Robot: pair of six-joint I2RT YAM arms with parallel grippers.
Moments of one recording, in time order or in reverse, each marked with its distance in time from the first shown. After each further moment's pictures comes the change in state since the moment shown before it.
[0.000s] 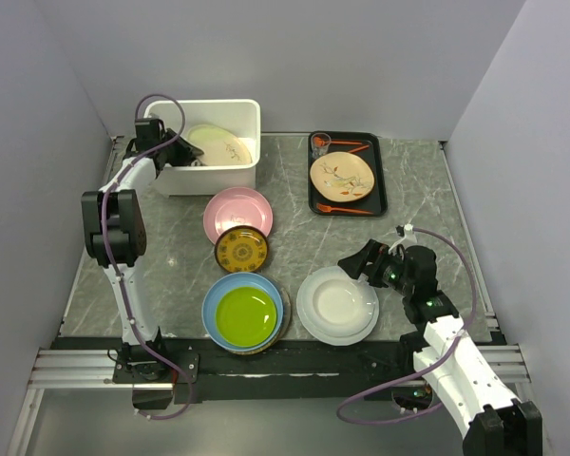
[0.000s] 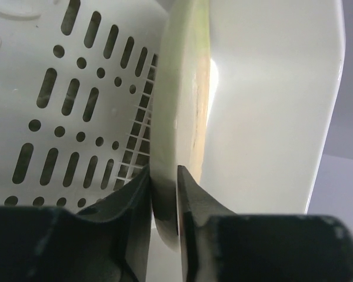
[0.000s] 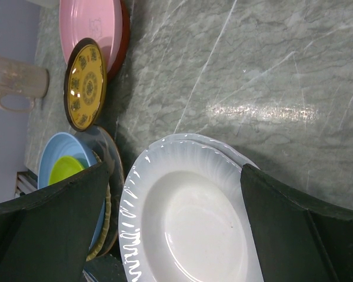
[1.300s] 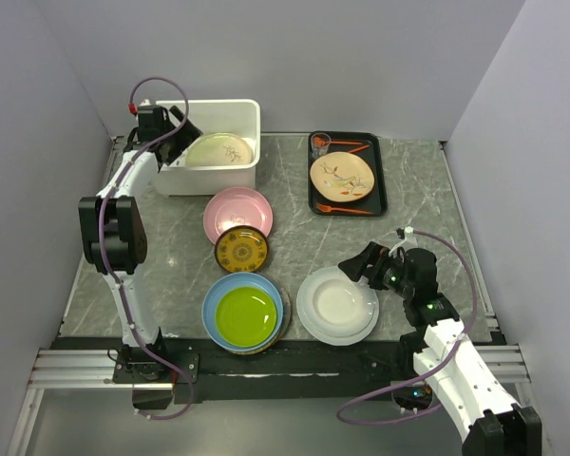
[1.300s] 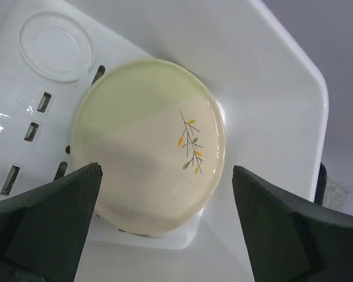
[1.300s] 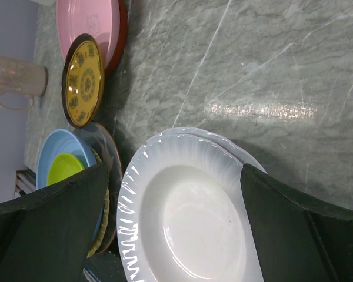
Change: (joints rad) left arm -0.046 -0.090 0.039 -0.074 -0.280 0.128; right arm 0.000 -0.033 -0.014 -0.025 0.001 0.003
